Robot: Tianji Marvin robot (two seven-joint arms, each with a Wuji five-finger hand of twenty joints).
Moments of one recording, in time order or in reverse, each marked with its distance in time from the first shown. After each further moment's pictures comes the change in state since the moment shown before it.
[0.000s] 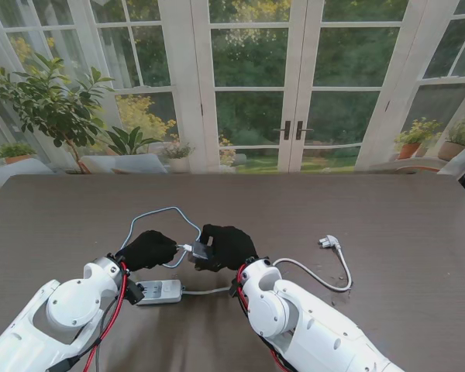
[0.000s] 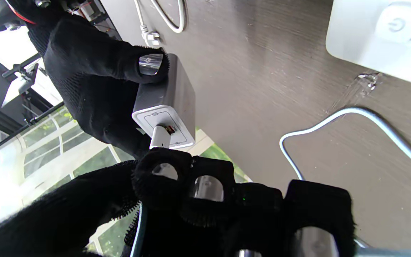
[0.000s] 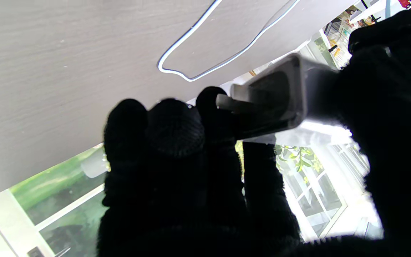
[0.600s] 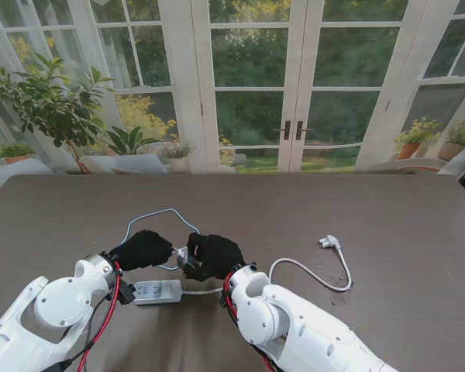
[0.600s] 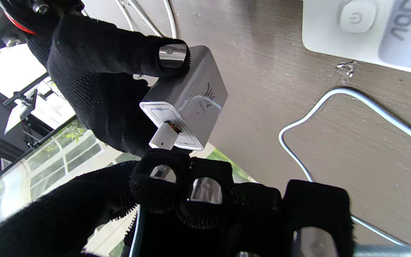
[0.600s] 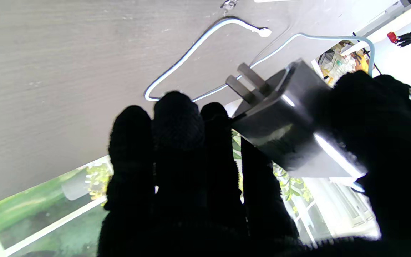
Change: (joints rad) left arm 0.023 0.021 -0.049 -0.053 0.067 -0.019 -0.080; right arm 0.012 0.000 -0.071 -0.046 -0.023 0.076 0.072; left_hand -0.010 0.000 0.000 0.019 0.001 -0.014 0.018 0.000 0.000 -0.012 0.016 -0.006 0.000 -0.013 0.000 0.062 0.000 -0.015 0.000 0.006; right_hand -0.033 0.128 -0.021 0.194 -0.134 0.039 0.000 0.089 -0.278 0.001 0.054 -0.080 -0.068 -0.005 -0.069 0.000 -0.127 0.002 0.000 0.014
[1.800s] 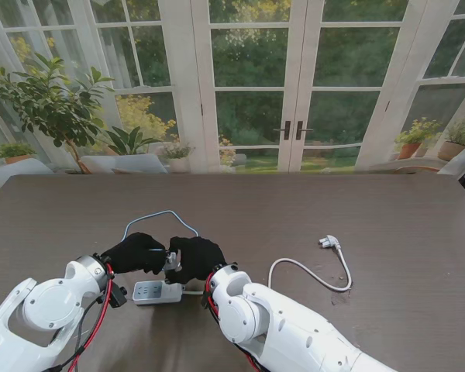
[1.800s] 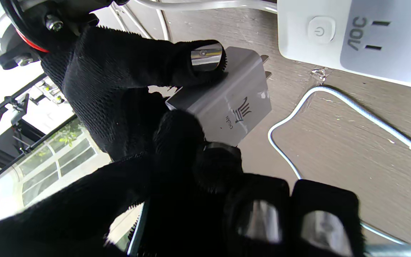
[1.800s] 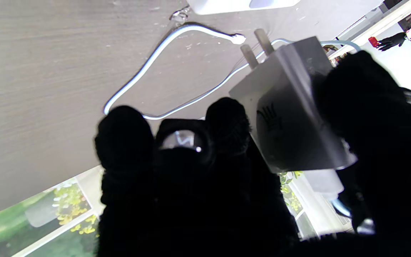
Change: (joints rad) left arm 0.039 0.014 -0.048 -0.041 0.008 0.020 -0.043; right arm 0.067 -0.080 -0.085 0.092 0.061 -0.011 -0.023; left_hand 0.185 0.004 -0.143 -0.321 -0.026 0.083 -0.473 -0.245 0.000 0.071 -0.373 -0.010 -0.009 0.070 -0.159 -0.758 0.000 0.085 0.000 -0.348; right_hand 0.074 -0.080 -0.018 -0.142 0.098 -0.001 0.000 -0.125 0.299 -0.082 0.118 0.180 0.080 -0.061 0.360 0.000 0.257 -0.005 0.100 0.009
